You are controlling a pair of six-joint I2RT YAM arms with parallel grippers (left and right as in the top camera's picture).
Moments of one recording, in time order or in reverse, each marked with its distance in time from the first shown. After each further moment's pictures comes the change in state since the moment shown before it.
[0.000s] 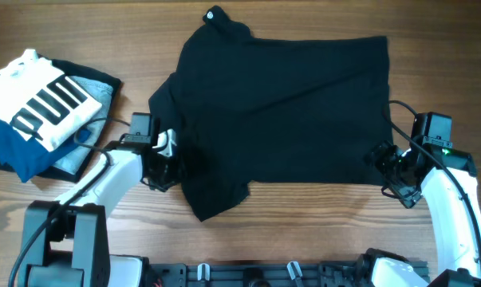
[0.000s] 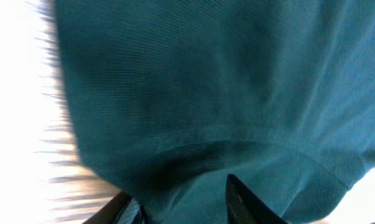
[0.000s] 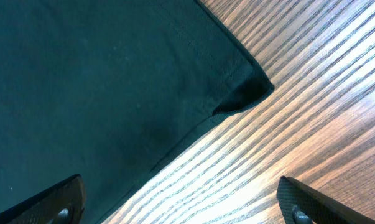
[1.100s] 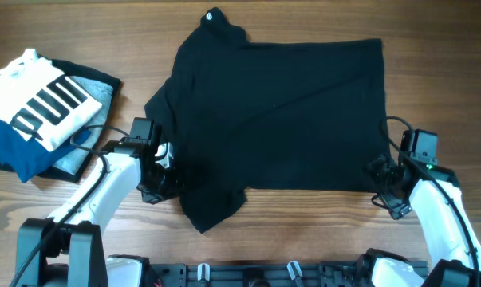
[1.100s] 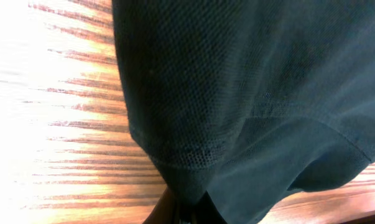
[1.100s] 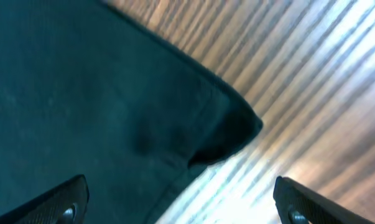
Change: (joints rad) left arm 0.001 -0.080 0.024 -0.247 -0.067 -0.003; right arm 0.000 0.000 -0.216 0.239 0.064 0.179
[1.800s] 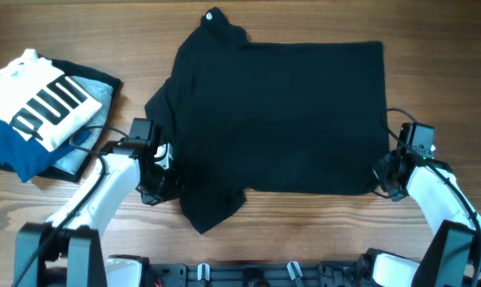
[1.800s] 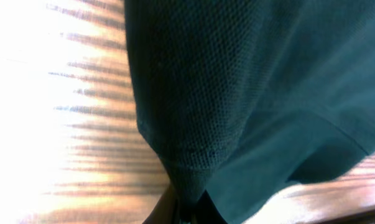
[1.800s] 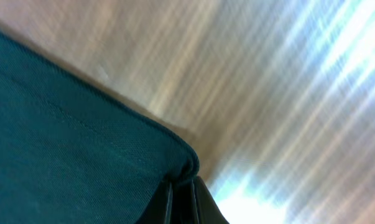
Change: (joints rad) left arm 0.000 -0.023 0.003 -0.040 0.004 0.000; right arm -0.007 0.161 0.023 0.139 0.074 0.045
